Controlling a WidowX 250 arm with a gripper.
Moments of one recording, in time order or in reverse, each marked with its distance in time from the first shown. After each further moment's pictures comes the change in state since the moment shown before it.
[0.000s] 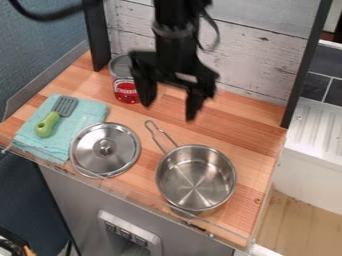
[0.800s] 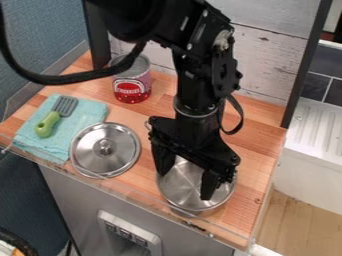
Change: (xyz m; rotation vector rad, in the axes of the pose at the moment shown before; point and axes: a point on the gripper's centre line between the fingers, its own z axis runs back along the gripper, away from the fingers) arm -0.068 -0.063 -0.042 -0.043 0.089 -0.203
